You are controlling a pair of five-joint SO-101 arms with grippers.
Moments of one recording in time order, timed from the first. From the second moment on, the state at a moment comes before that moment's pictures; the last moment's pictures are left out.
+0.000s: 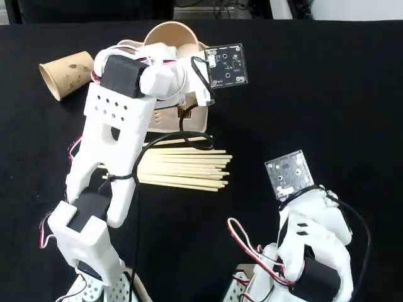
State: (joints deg) left arm 18.1 11.6 -50.3 100.4 -61.3; right arm 24.6 -94.1 57.4 85.4 43.3
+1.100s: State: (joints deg) left arm 7.4 11.5 -78.2 96.8 -21.9; right arm 24.6 -94.1 57.4 85.4 43.3
